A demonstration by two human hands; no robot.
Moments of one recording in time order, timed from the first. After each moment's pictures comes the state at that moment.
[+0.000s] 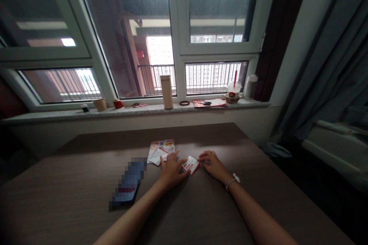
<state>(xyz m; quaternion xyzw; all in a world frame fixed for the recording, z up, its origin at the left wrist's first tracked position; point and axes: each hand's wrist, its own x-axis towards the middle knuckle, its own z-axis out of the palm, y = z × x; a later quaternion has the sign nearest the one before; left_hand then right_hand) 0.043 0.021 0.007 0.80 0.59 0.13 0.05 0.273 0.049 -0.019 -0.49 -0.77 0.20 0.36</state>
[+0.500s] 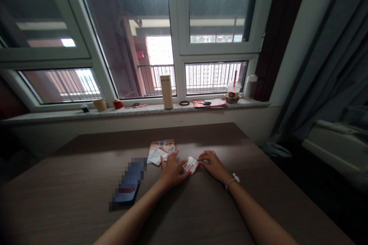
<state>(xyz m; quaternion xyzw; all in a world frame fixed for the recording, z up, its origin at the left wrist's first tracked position) 0.043 0.020 0.008 0.80 0.58 0.12 0.06 0.274 0.051 -0.021 -0.48 -0.77 0.20 0.37</state>
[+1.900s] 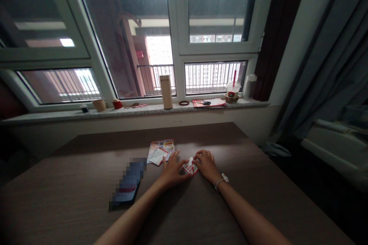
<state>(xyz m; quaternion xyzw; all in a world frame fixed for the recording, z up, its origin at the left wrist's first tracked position) 0.044 0.022 0.010 0.81 0.57 0.10 0.11 0.238 0.041 -0.011 -0.56 -0.76 0.14 0.30</state>
